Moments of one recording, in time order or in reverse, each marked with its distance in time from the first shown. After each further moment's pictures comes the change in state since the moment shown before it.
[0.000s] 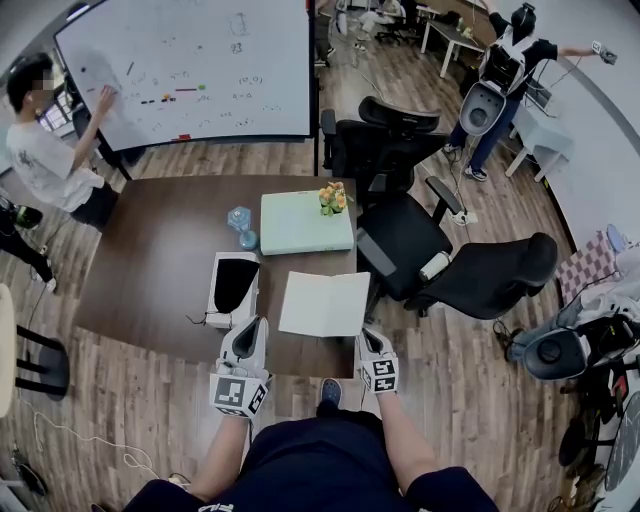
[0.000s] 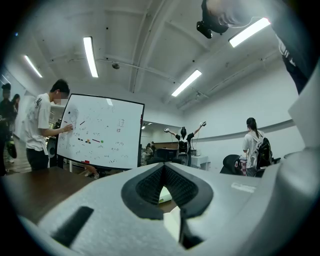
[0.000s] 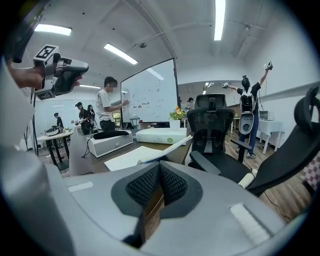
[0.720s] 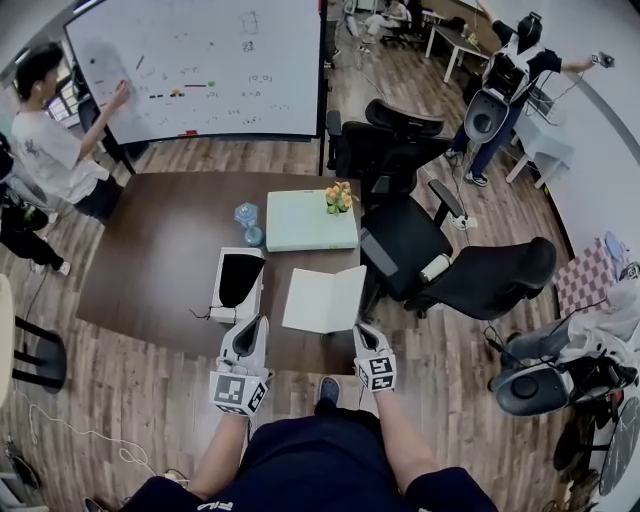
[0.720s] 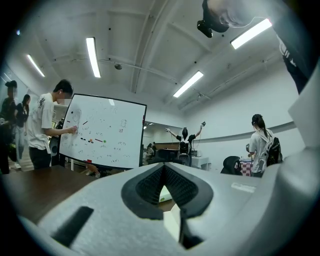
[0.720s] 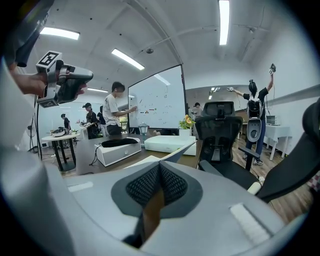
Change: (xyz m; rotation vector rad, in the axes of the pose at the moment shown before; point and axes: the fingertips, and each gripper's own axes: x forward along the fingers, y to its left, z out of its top) left arm -0.020 0.008 0.005 -0.018 -0.003 0.010; right arm -0.003 0.034 0.036 -0.031 -0.057 0.060
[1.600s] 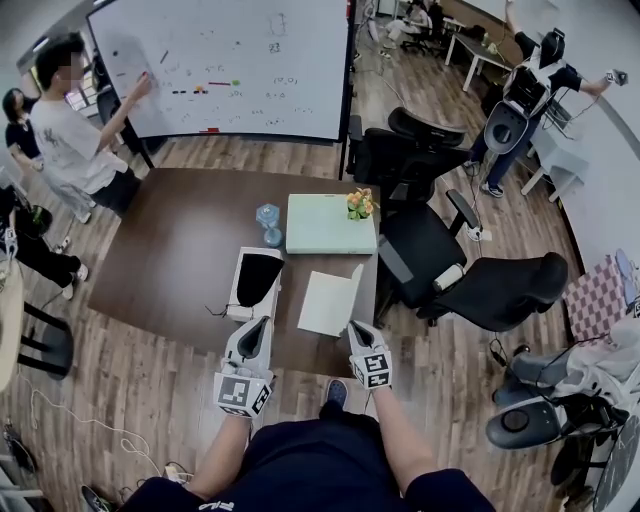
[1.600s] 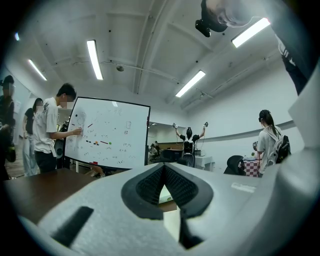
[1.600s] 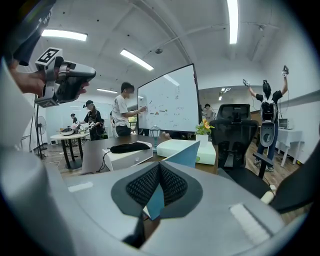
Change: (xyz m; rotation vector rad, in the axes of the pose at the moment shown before) left arm -0.019 0.025 0.014 0.006 -0.001 0.041; right arm 0.039 0.052 0.035 -0.049 -0.012 0.098
